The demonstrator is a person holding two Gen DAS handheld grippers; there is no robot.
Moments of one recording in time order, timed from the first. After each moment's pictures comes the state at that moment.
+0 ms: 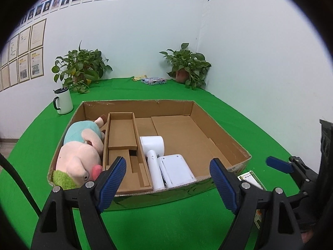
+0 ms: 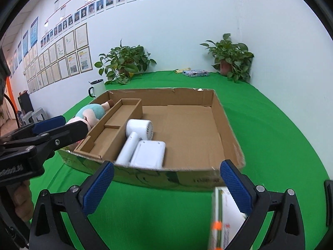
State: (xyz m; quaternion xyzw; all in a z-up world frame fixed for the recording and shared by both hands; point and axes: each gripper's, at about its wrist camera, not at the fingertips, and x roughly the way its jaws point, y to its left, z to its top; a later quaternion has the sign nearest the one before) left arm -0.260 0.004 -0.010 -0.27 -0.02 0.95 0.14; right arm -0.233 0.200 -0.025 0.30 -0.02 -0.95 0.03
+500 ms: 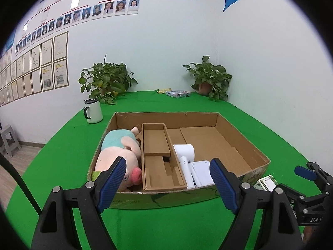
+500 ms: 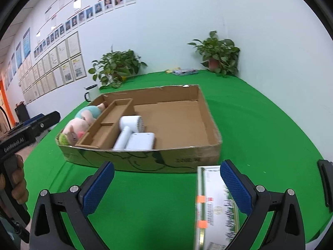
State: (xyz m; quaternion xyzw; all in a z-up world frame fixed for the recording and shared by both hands) left arm -0.228 -0.027 0.007 -0.23 -0.01 0.97 0.06; right arm -0.185 0.223 -0.024 0.29 -0.05 -0.96 0.02
